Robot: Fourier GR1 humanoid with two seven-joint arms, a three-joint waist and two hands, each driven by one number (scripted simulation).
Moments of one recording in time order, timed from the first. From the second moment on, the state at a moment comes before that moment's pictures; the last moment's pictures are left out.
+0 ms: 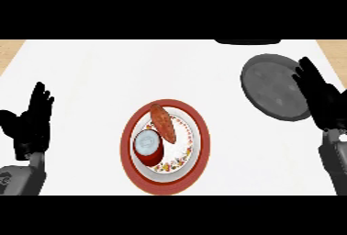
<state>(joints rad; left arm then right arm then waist) -0.15 0.42 -0.07 -1.36 0.29 0.43 0.02 -0.31 -0.41 -0.05 -1.34 -0.25 -0.04 0.13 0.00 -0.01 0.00</state>
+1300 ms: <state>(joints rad) -0.23 0.41 -0.14 -1.44 0.26 0.27 0.01 -0.70 -0.48 0.30 -1.47 0.02 0.48 -0.08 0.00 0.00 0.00</state>
